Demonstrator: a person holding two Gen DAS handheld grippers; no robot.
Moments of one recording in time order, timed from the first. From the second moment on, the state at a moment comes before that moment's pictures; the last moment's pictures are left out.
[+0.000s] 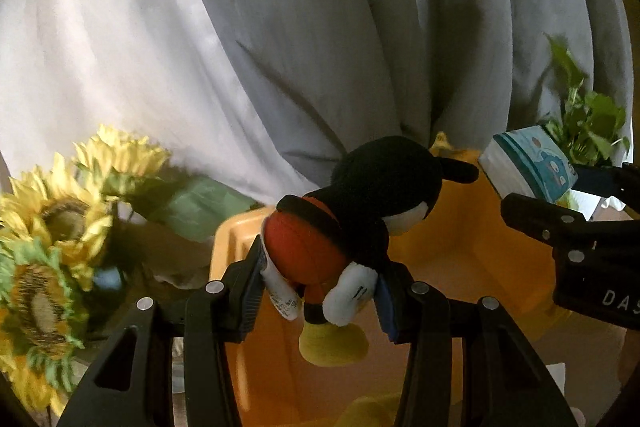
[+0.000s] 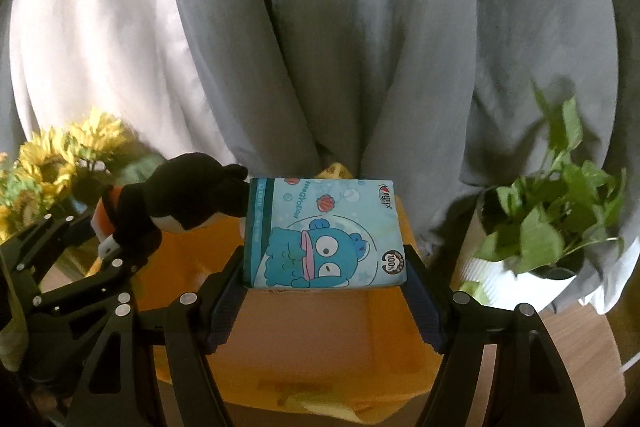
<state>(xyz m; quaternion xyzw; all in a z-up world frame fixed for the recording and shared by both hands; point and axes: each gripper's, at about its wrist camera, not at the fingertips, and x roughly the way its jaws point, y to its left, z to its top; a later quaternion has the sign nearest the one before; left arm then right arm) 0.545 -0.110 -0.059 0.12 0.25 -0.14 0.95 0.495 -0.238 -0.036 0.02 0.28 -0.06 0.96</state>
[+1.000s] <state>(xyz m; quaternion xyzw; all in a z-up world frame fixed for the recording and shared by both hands) 0.495 -0.092 -0.027 0.11 0.22 -0.09 0.96 0.466 -0.242 -0.021 0.04 0.28 -0.08 0.96</state>
